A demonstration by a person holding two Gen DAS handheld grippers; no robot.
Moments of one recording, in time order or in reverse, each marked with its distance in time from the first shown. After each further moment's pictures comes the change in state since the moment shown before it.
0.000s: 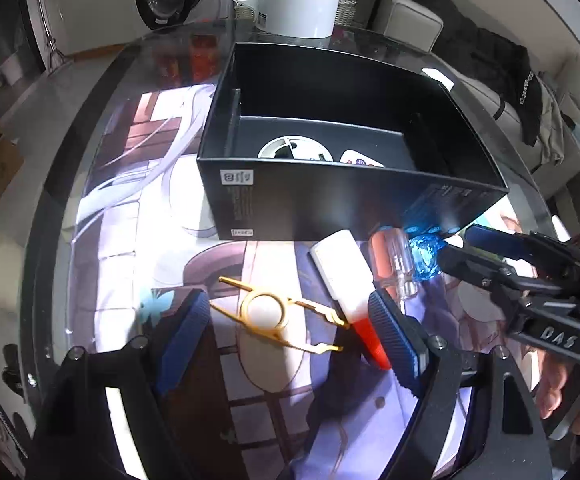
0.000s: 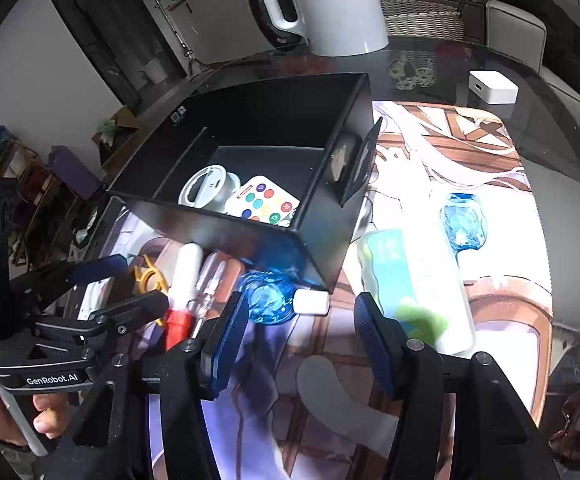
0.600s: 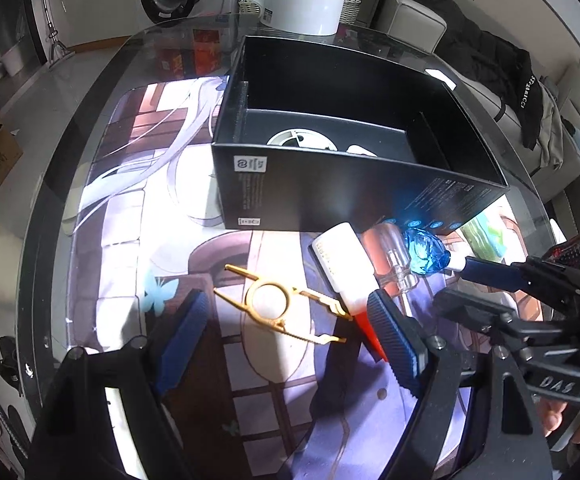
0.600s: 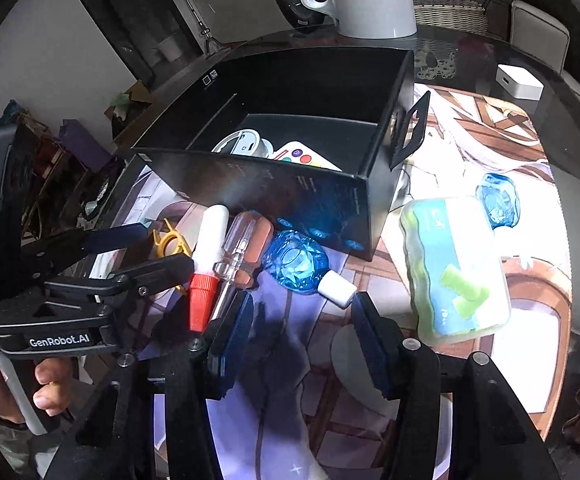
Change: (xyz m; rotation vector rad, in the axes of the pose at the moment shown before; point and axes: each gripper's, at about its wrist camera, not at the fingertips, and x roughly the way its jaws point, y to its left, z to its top) left arm -0.004 0.004 -0.005 -0.016 0.015 -0.009; right arm 0.001 0.023 -0.015 -0.055 0.072 0.047
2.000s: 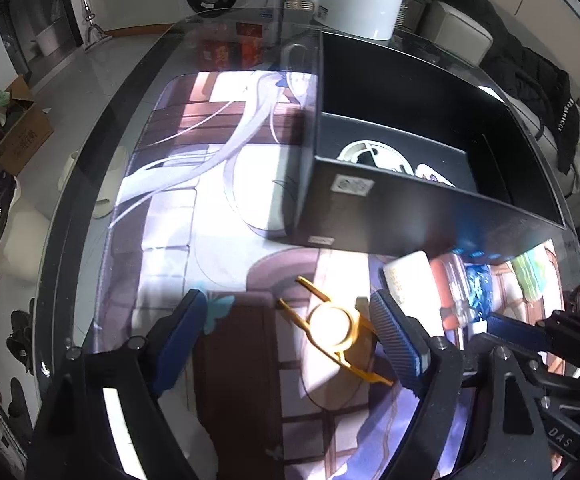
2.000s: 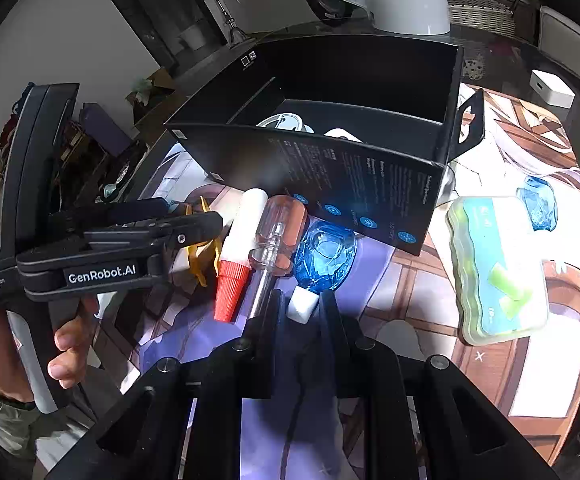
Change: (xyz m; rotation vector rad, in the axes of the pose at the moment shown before) left arm 0.019 0.024 0.015 -0.099 0.002 0.113; right arm 0.007 0.011 -0.003 -0.060 0.024 0.054
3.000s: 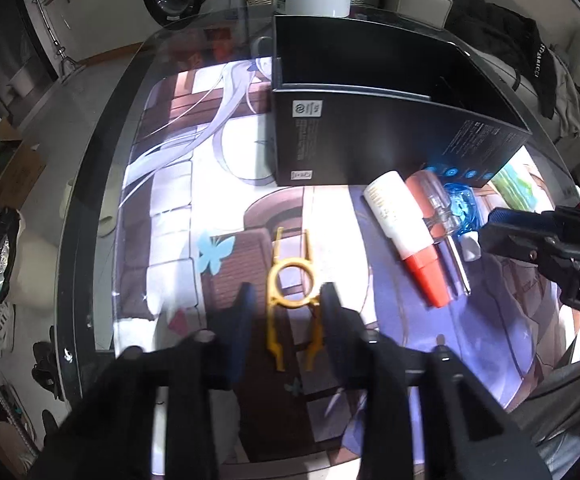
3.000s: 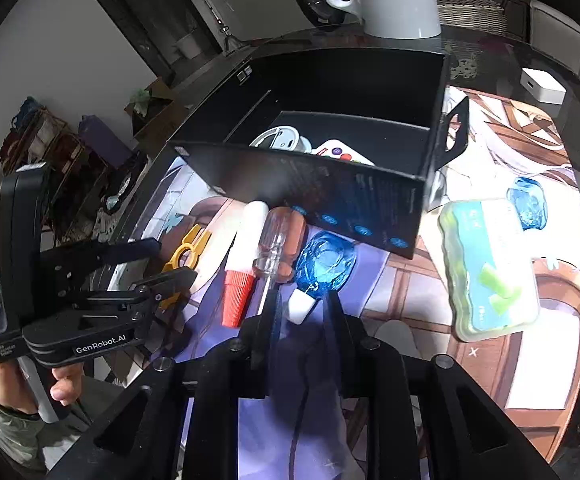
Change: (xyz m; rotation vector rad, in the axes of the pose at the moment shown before) left arm -0.019 -0.008 -0.034 0.176 0.019 0.003; right arm -0.015 -0.007 0.002 0.046 -0.026 0.008
